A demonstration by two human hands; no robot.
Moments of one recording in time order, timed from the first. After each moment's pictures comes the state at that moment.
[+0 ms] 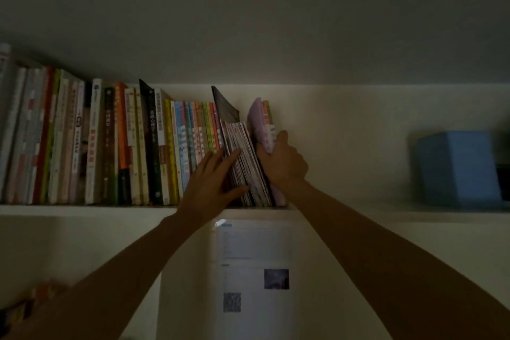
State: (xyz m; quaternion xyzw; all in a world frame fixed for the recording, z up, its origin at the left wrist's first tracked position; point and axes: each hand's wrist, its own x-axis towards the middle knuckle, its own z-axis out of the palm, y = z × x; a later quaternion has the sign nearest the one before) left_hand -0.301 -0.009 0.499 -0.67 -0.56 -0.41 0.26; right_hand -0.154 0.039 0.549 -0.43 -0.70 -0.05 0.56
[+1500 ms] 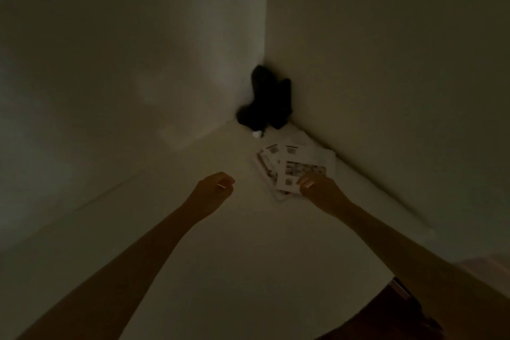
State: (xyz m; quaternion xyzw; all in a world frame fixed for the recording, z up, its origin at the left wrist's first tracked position) left_hand 0.198 0.053 -0.027 -0.79 -0.46 -0.10 -0.40; right_hand 0.437 -0.064 -0.020 -0.80 -0.45 0.34 0.21
